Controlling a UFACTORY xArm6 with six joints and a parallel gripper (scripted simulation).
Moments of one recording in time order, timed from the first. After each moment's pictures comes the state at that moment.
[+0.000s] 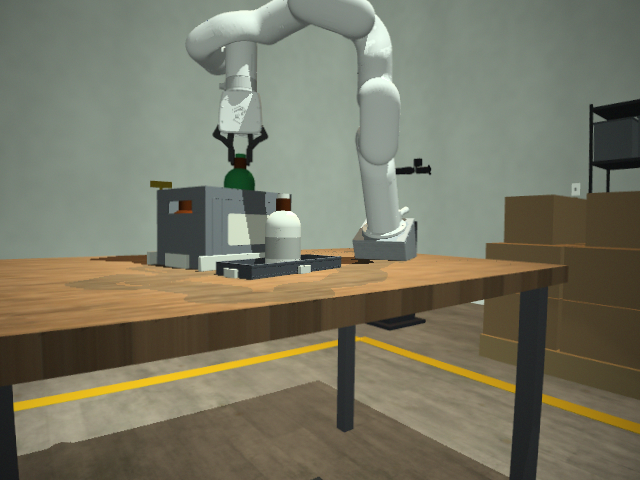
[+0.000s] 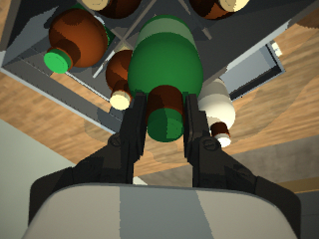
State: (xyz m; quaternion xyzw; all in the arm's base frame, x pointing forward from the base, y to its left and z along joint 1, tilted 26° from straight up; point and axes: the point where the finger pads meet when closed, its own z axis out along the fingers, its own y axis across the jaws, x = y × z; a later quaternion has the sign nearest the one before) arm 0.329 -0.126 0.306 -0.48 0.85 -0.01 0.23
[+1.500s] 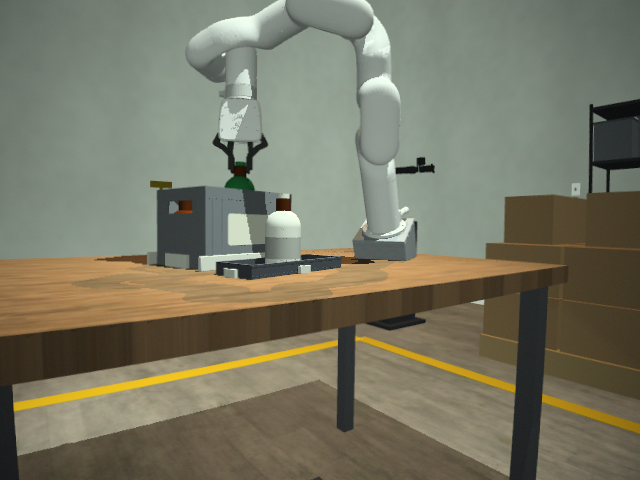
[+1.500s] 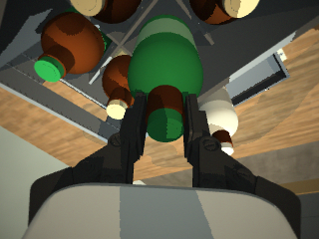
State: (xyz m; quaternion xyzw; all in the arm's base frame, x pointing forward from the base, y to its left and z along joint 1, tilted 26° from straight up) arm 0.337 -0.122 0.289 -0.48 0.85 -0.01 0.23
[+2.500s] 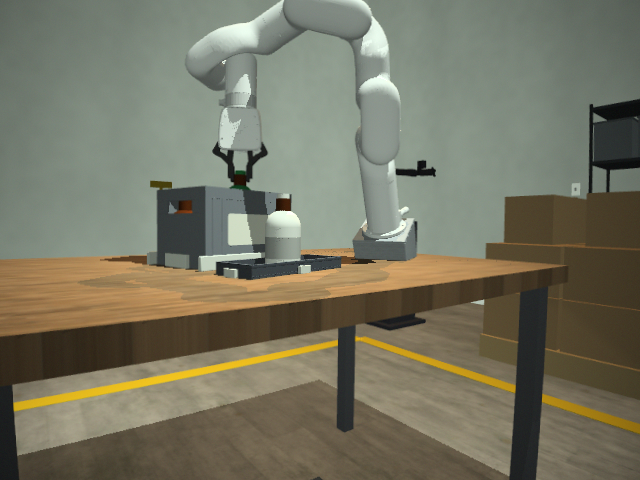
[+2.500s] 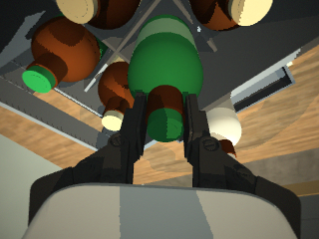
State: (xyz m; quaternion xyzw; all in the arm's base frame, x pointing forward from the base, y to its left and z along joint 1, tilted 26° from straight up) arm 0.345 -0.118 0.270 -0.48 0.85 -0.01 0.23
